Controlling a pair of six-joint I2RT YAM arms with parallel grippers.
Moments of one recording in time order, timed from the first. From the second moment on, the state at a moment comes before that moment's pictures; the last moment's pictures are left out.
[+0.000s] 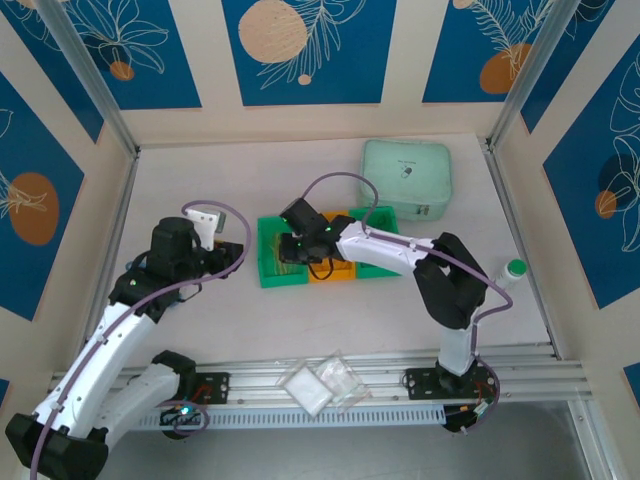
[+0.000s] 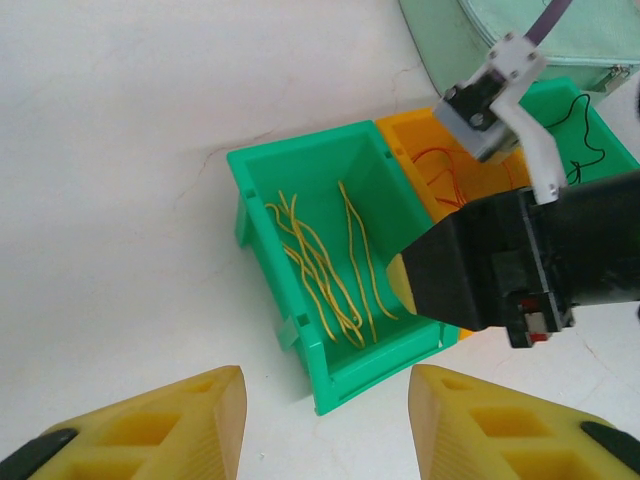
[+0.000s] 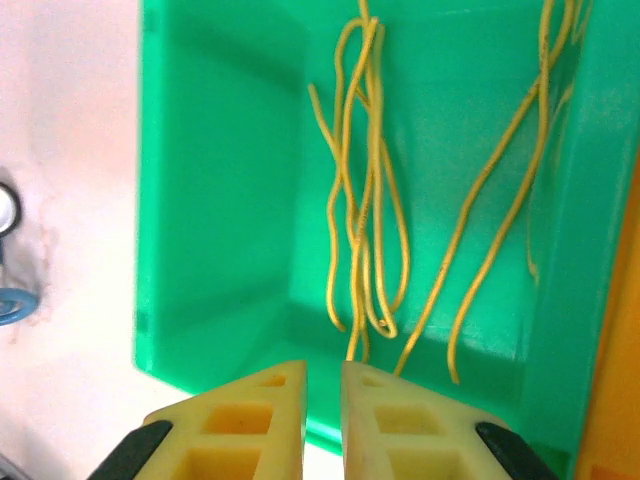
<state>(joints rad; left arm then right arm) -0.37 0.82 0.83 -0.64 0.15 -0.20 0.87 1.86 1.37 -0.46 -0.09 0.81</state>
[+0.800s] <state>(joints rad) -0.37 0.83 0.73 -0.50 0.12 -0.20 0.57 1.15 0.96 -0.42 -0.05 0.56</state>
